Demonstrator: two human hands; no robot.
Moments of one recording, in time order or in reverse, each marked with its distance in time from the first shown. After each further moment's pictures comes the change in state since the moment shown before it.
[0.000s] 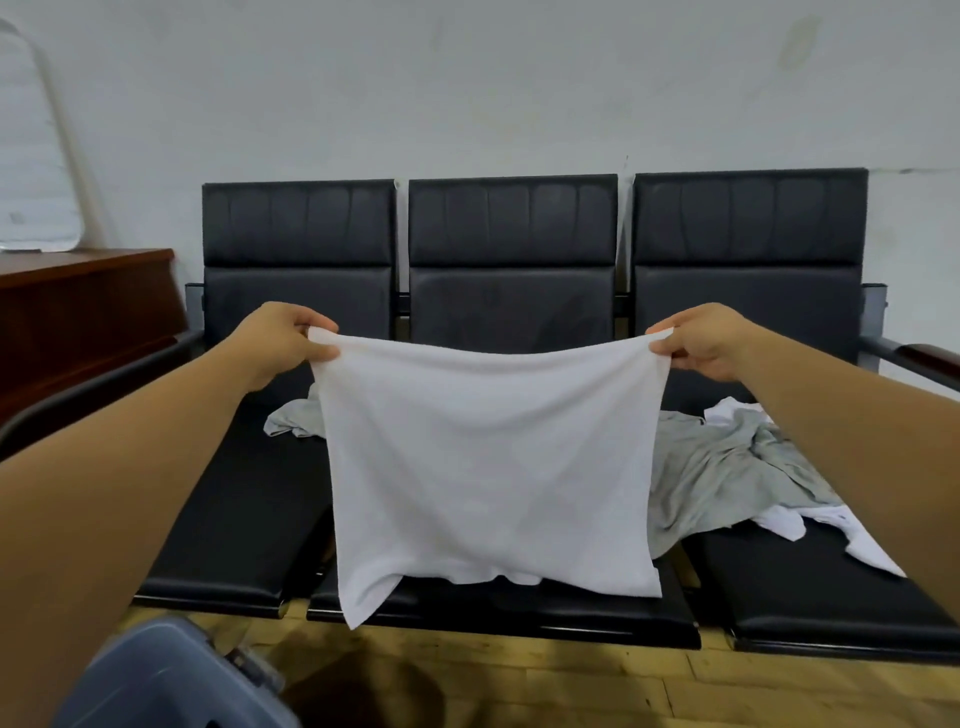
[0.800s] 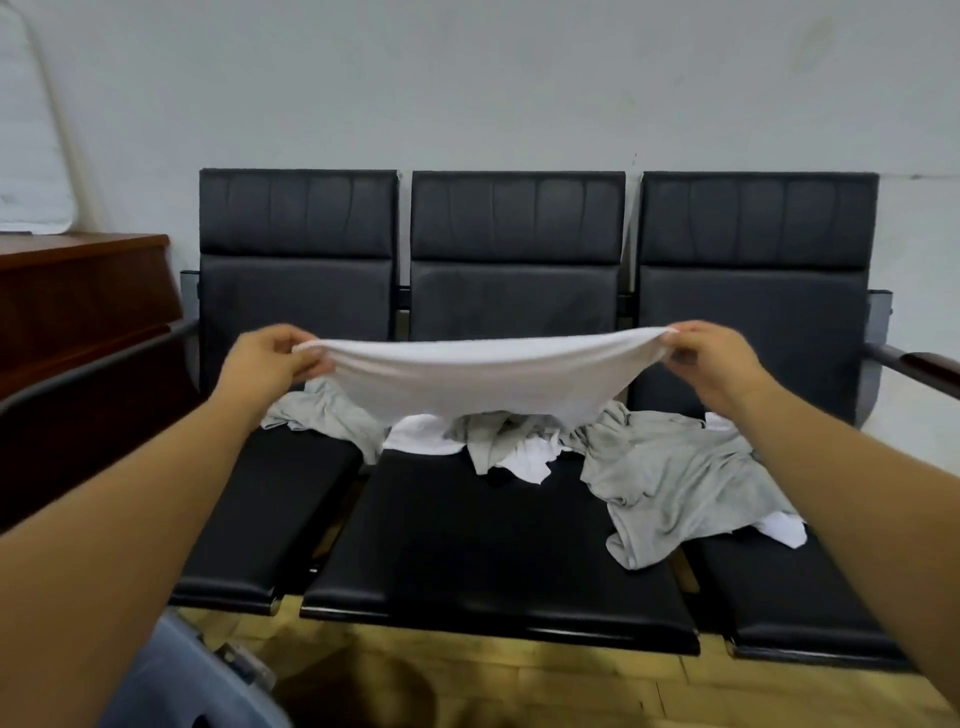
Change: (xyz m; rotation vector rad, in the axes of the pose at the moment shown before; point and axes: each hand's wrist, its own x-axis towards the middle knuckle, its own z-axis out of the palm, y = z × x) left_hand 0.006 -0.052 0.025 -0.498 0.136 0.009; right_hand 0.023 0.041 0.010 0.356 0.047 -0.207
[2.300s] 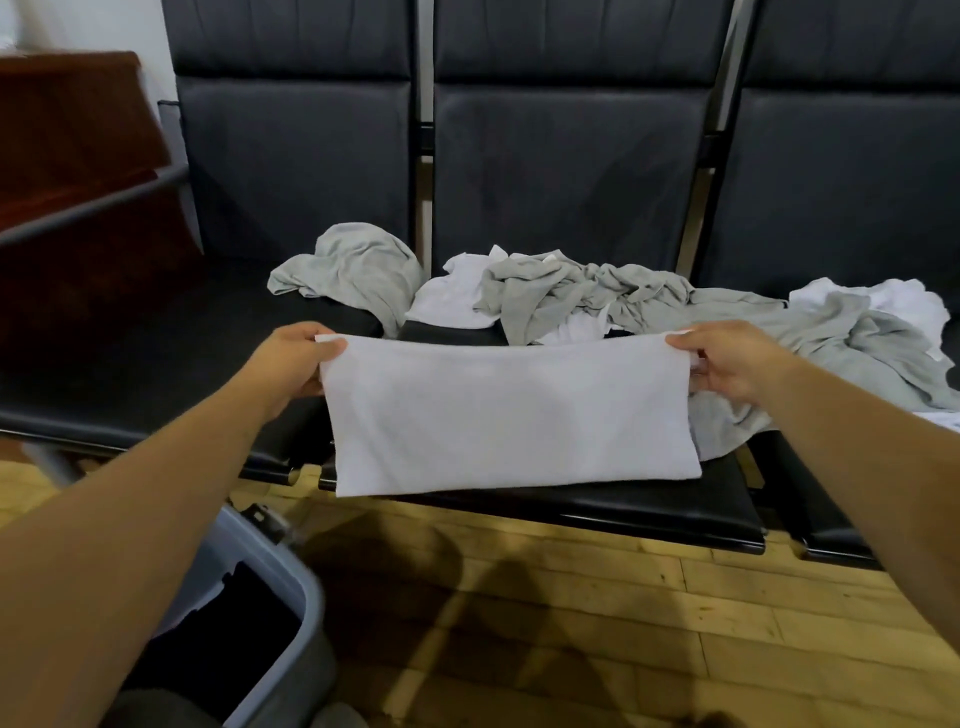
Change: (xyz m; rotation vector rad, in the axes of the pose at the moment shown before) left_hand -0.051 -0.139 0.007 0.177 -0.111 -0.418; right_hand -0.019 0.154 0.022 -0.231 -0.103 0.518
